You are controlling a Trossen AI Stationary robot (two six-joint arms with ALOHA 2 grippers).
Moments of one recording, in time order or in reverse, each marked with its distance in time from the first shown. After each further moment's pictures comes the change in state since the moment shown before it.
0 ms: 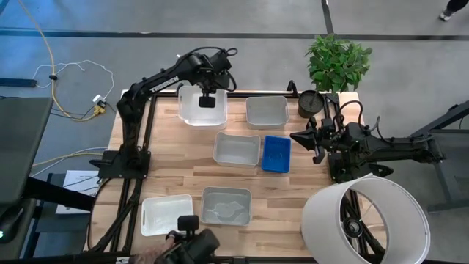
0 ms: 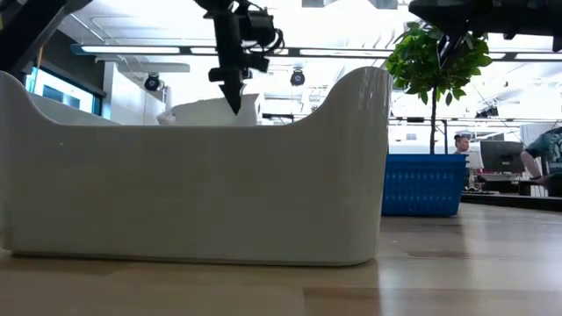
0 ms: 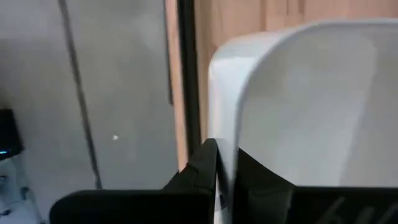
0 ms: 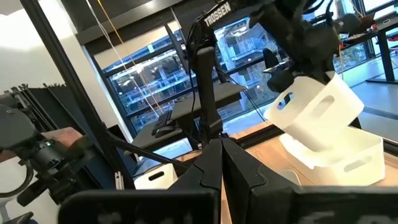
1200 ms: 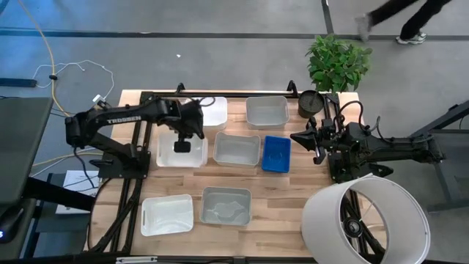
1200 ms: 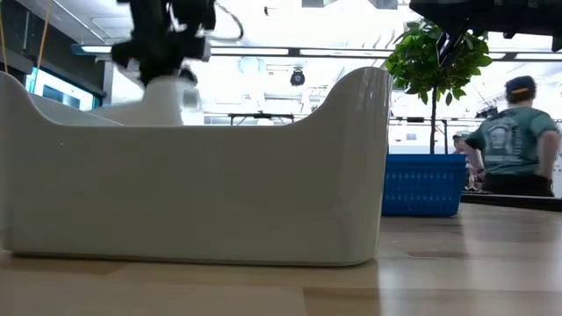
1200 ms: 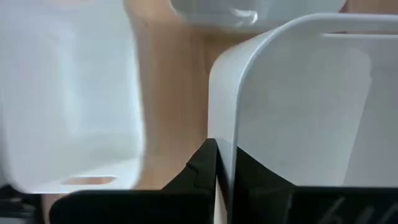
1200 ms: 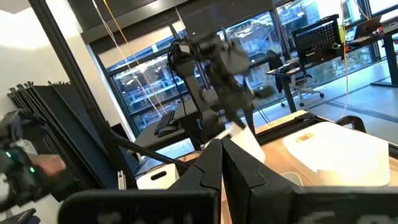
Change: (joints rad) left arm -0.251 -0.607 -0.857 0.229 0.216 -0.300; right arm 0.000 0.000 0.000 0.014 -0.015 -0.010
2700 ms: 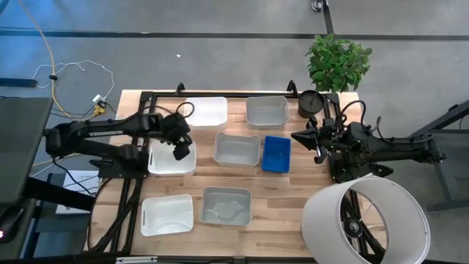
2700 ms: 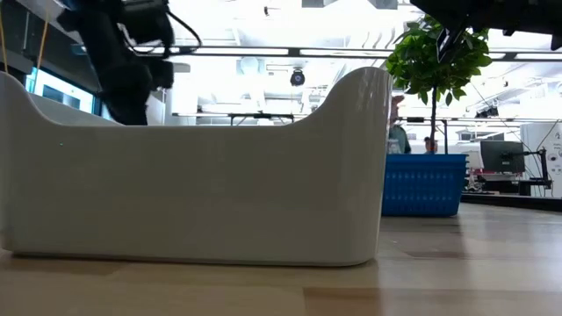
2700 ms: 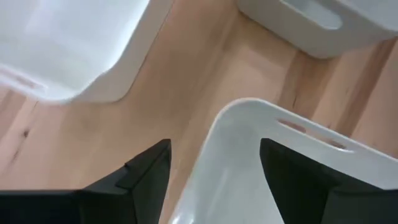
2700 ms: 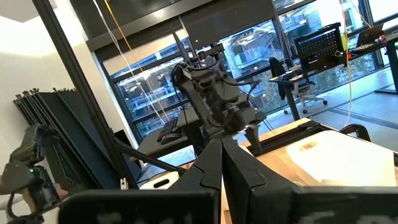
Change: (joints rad) left arm -0.016 -0.272 -0.432 0.297 -0.025 -0.539; right arm 0.000 0.000 0.000 0.035 0.000 0.000
